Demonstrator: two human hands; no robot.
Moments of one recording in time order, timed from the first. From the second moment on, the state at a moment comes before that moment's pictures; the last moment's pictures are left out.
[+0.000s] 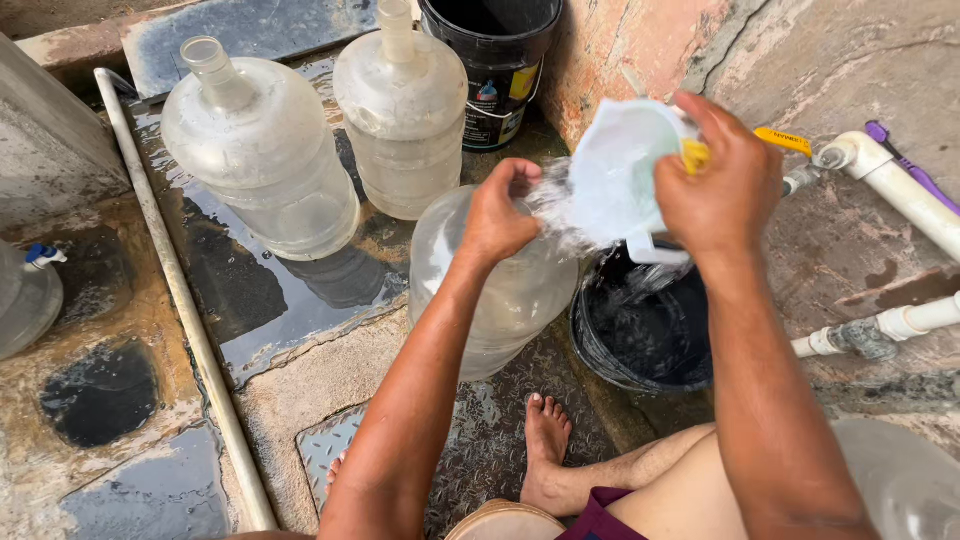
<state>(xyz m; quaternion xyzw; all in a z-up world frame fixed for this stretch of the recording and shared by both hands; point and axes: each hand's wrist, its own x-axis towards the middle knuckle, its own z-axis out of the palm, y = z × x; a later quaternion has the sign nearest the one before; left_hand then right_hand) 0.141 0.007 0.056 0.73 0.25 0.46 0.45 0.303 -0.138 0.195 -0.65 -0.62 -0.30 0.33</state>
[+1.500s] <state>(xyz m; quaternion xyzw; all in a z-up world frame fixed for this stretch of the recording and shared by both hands) -0.032 0.003 0.030 0.64 0.40 0.52 0.40 0.299 -0.136 -0.065 -0.78 -0.51 0.19 0.31</state>
